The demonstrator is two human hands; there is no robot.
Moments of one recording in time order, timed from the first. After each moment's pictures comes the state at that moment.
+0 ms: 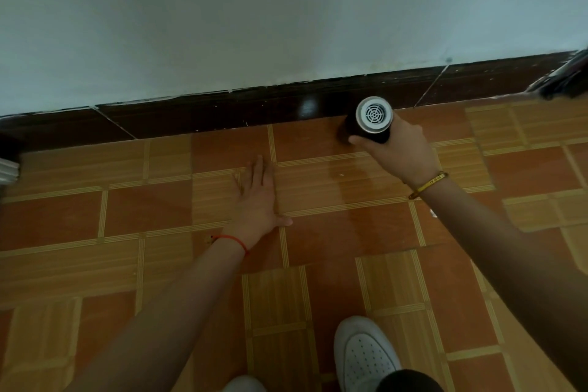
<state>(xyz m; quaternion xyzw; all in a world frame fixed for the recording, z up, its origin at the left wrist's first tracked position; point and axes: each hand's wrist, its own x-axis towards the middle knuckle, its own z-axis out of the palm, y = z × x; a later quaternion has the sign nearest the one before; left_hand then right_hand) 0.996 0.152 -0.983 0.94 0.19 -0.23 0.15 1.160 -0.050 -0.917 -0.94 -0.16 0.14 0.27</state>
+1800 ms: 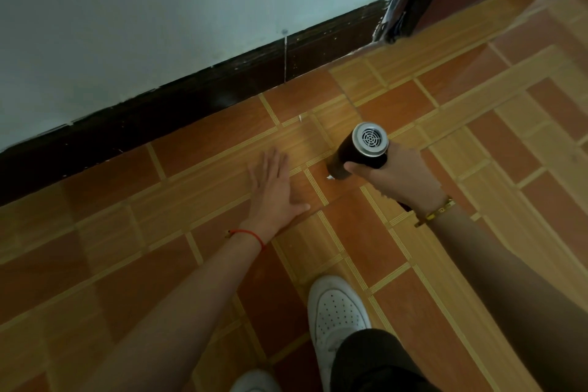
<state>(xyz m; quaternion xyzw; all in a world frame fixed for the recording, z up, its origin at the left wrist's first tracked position) 1.056 -0.025 -0.992 0.97 -0.02 -0.17 0.19 1.088 -0.240 -0.902 -0.96 0.02 0.16 0.24</state>
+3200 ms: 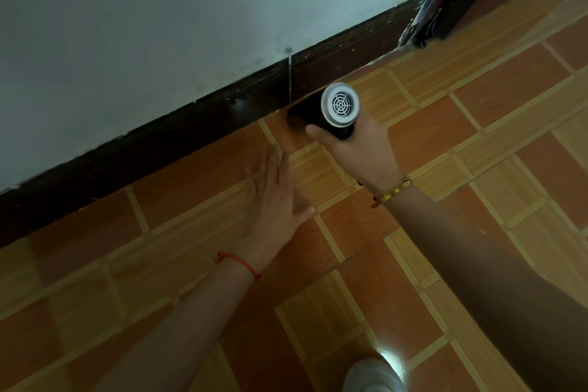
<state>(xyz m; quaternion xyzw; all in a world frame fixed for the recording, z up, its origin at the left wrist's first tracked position) 1.135 -0.017 -0.997 0.97 -0.02 -0.17 0.18 1.212 -0.167 -0.944 -0.91 0.02 0.04 0.41</state>
